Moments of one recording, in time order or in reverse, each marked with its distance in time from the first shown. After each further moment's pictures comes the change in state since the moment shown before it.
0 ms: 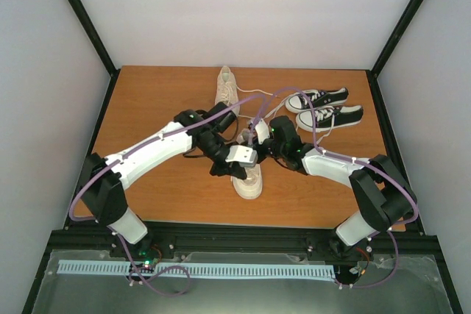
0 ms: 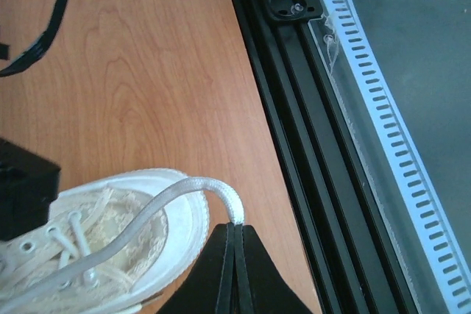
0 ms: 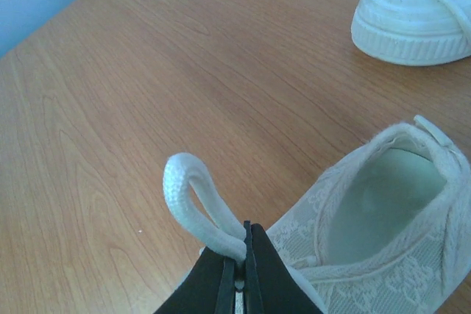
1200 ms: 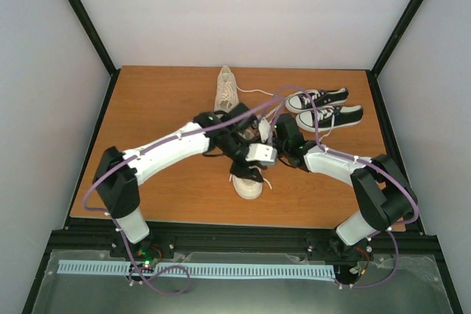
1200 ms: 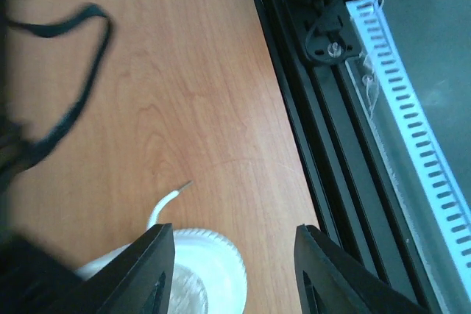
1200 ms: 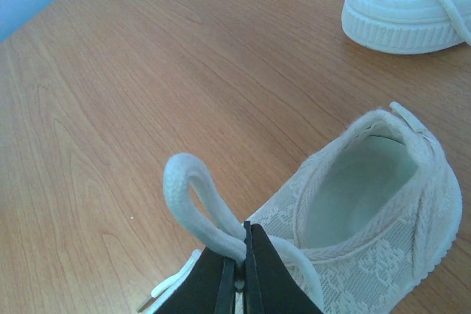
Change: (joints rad) left arm -0.139 0.148 0.087 0.185 -0.082 -0.161; right arm -0.039 0.000 0.018 -0.072 -0.034 -0.039
